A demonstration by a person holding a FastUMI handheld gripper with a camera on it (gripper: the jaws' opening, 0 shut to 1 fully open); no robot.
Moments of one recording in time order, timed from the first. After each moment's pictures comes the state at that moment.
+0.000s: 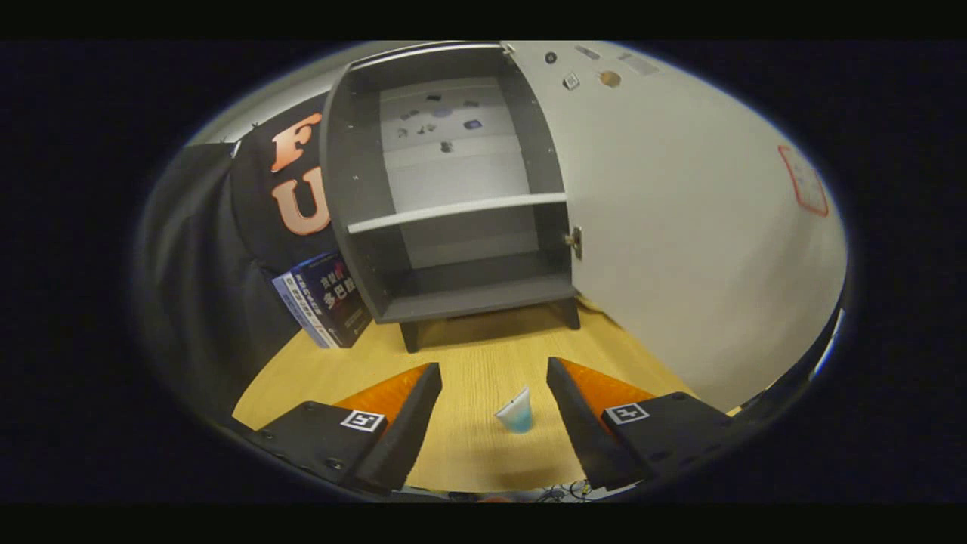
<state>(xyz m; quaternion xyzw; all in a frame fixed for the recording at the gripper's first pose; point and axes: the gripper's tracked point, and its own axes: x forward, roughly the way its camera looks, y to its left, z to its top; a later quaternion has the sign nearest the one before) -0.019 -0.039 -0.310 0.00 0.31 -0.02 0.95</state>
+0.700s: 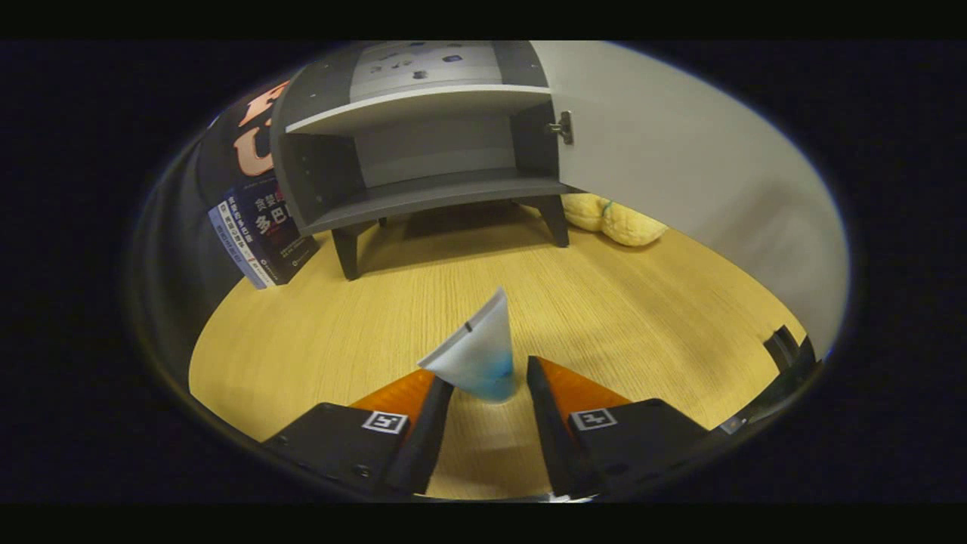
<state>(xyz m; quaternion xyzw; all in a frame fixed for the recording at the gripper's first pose) -0.024 -0.078 -0.429 -0.01 0.40 -0.08 0.91</state>
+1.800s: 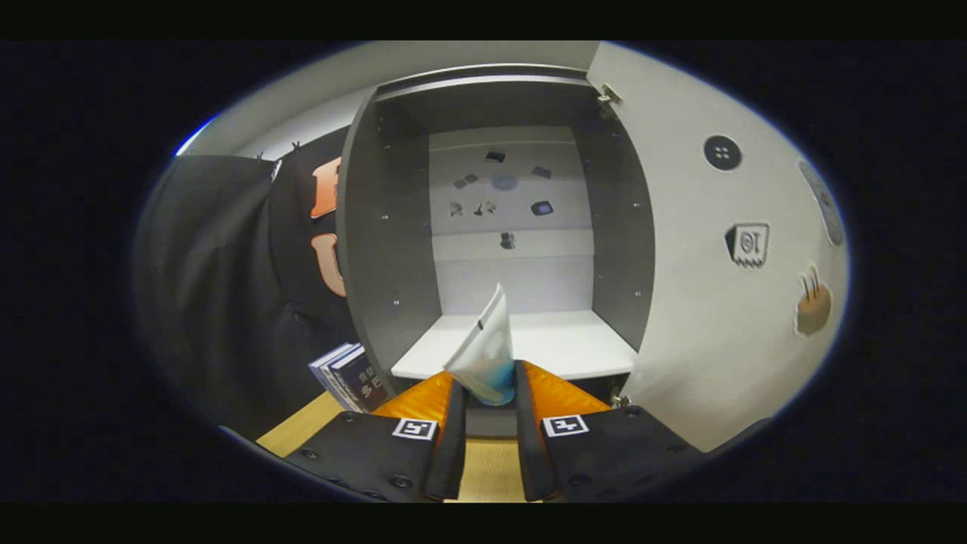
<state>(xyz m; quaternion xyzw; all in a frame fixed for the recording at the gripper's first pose) 0.188 0.053 -0.037 -0.05 0.17 0.10 0.98</state>
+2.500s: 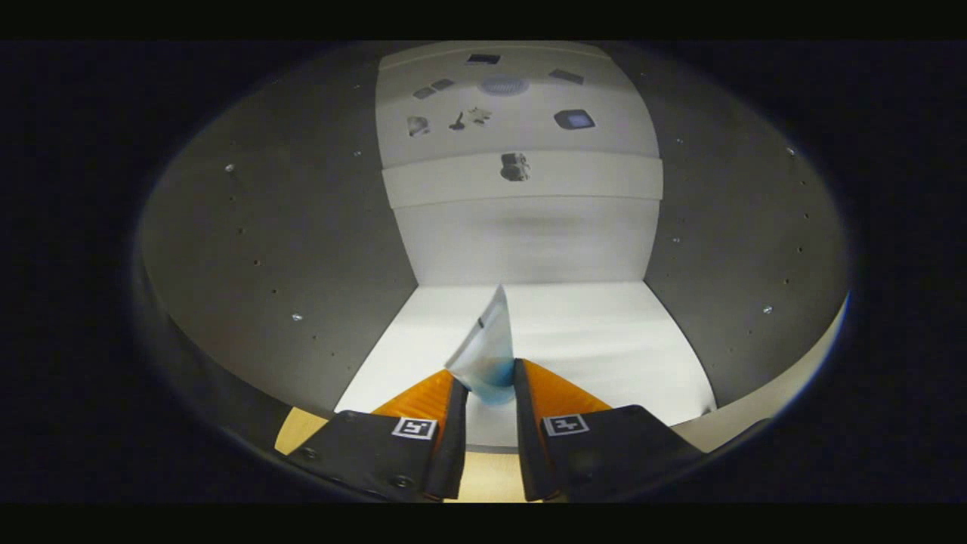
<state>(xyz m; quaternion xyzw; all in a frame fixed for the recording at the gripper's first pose) 0.346 0.055 -0.151 -0.05 0.37 0.08 0.92</state>
